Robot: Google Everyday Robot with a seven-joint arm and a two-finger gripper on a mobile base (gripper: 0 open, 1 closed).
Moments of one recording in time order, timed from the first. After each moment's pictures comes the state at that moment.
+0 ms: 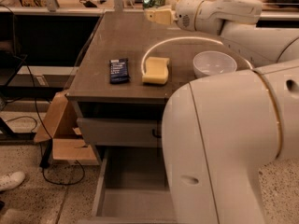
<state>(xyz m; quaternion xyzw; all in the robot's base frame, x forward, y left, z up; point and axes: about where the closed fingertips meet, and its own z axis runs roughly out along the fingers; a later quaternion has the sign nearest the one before) 0.792 -0.036 0.980 -0.36 0.62 0.28 0.63</state>
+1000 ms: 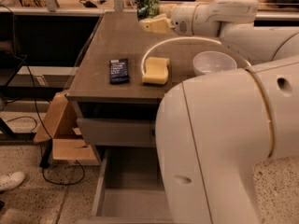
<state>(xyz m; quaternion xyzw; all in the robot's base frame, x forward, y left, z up) 0.774 -0.020 0.960 -0.42 0.62 0.28 0.60</state>
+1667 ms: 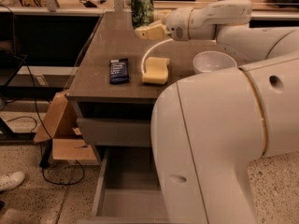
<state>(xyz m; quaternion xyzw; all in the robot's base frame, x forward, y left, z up) 0.759 -0.001 0.942 -0.45 0.62 0.29 0.57</state>
